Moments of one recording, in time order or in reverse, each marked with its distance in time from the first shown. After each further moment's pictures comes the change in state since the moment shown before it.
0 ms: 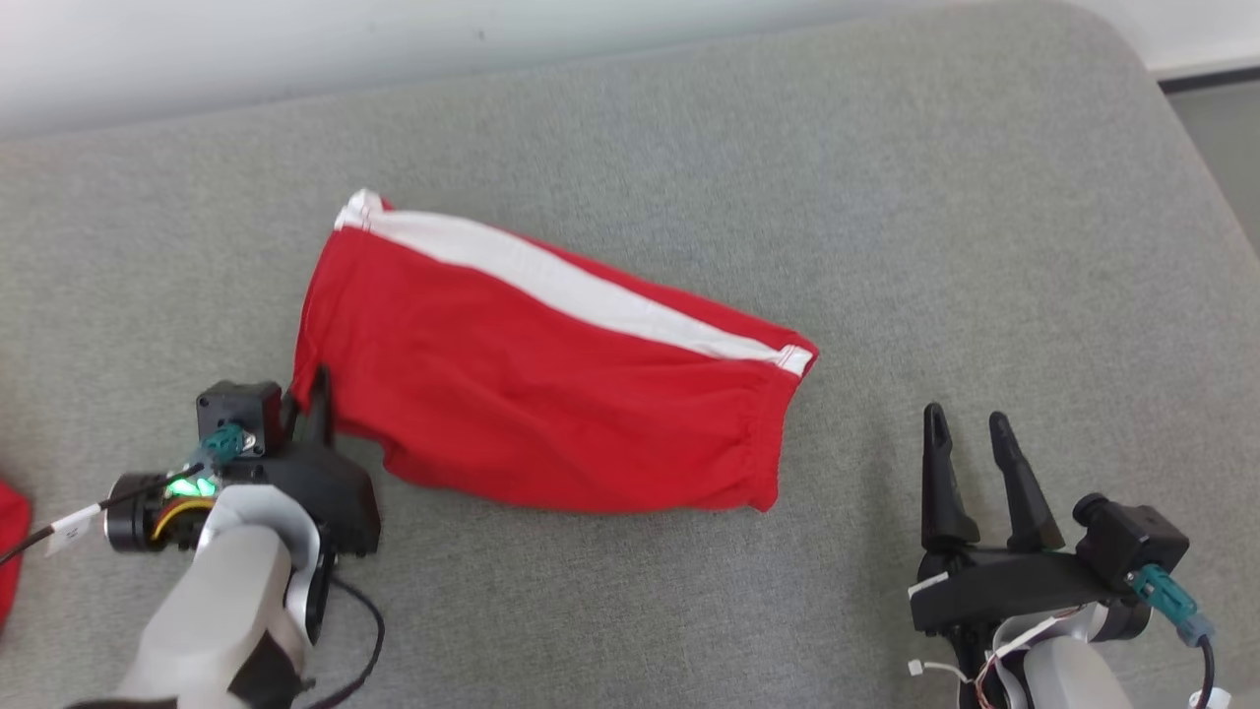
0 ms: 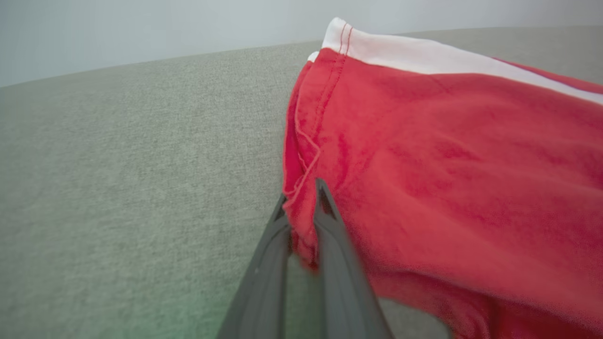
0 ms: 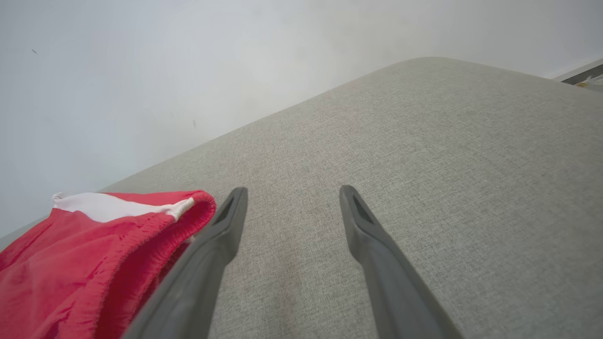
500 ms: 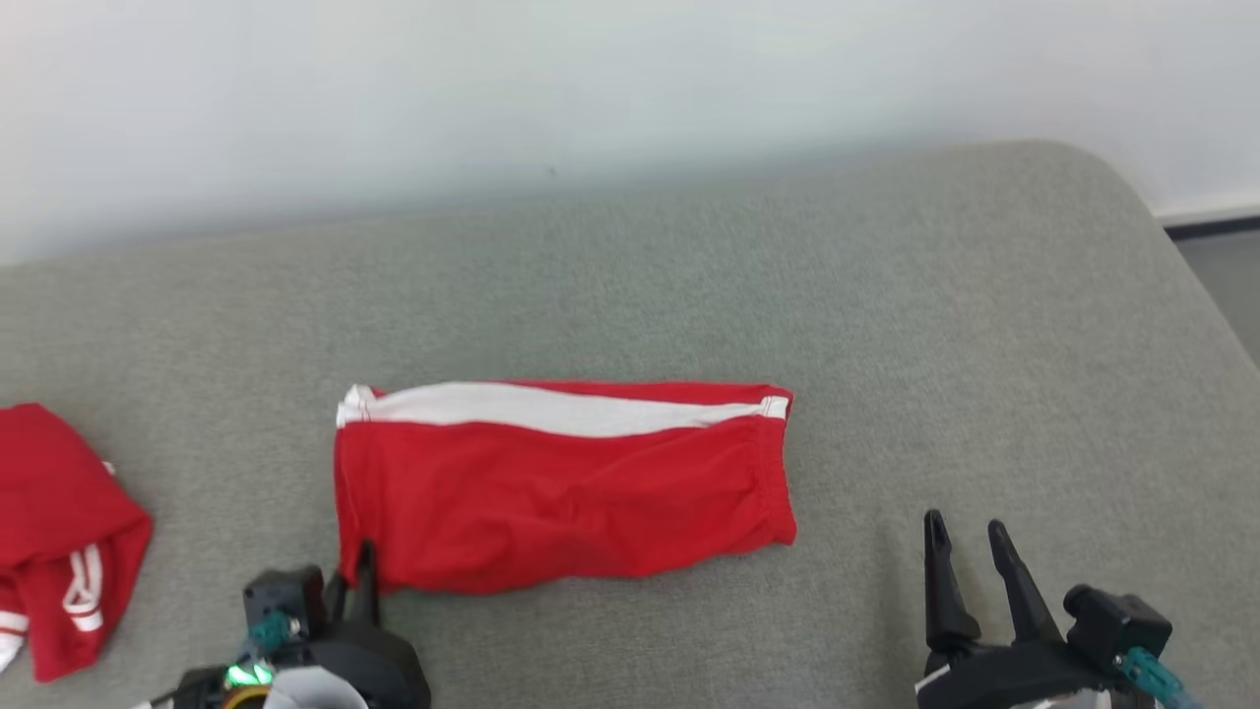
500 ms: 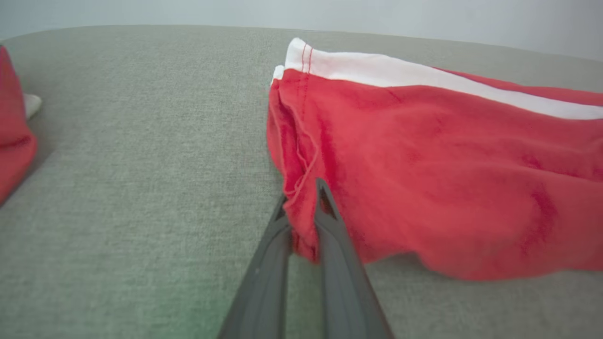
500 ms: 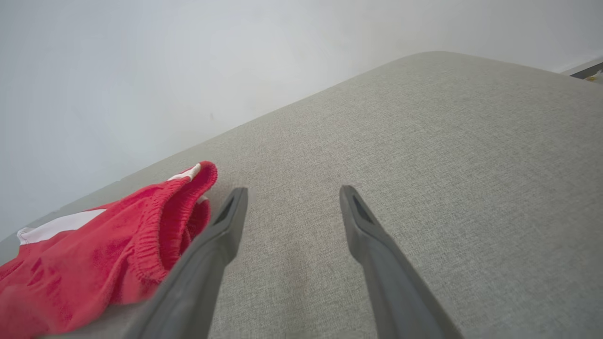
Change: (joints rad) left arm 0.368 -0.058 0.170 -0.248 0.060 0.041 0.004; right arm 0.112 0.003 -0.010 0.068 -0.008 0.000 0.000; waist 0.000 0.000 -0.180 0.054
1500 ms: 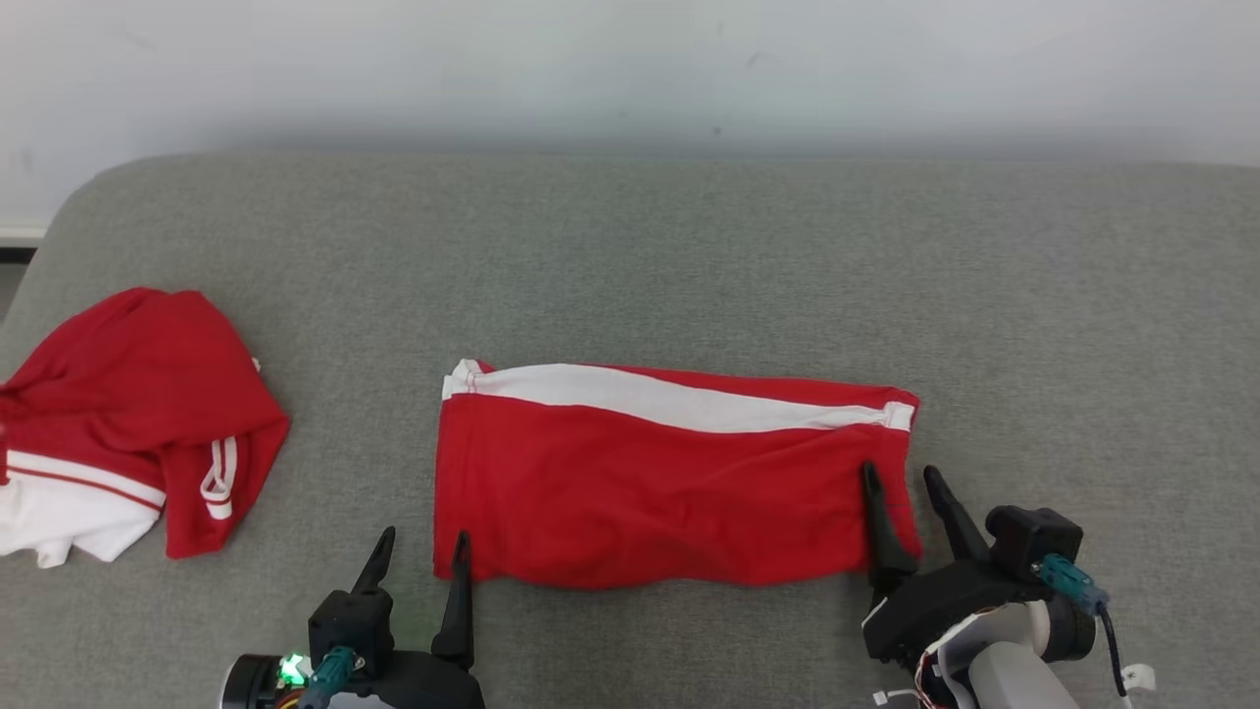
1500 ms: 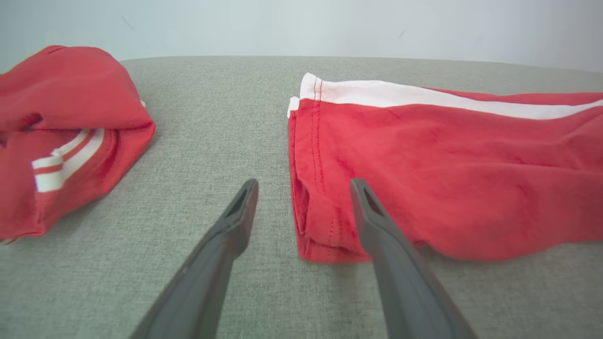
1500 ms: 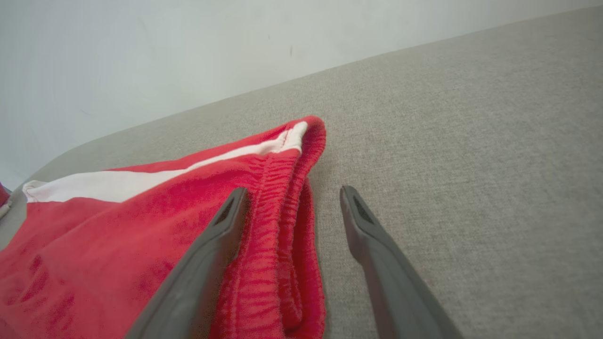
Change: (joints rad) left arm 0.184 -0.111 0.128 -0.301 0.309 -0.060 0.000; right arm -0.218 0.000 0.057 0.264 -0.075 0.000 0.000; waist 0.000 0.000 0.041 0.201
